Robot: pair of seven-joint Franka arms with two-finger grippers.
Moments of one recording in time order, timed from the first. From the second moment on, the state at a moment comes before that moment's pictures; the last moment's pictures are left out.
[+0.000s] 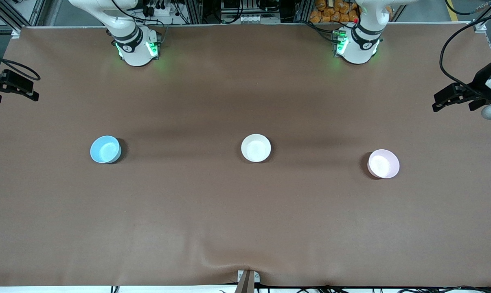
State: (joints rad) left arm 0.07 -0.03 -0.08 -1.65 0.00 1.59 -0.04; right arm -0.03 0.02 -0.03 -1.46 0.02 1.40 -0.10
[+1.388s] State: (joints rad) left arm 0.23 0.27 -0.07 -2.08 0.00 2.40 0.11; right arm -0.03 0.02 -0.03 -1.46 0.02 1.40 -0.10
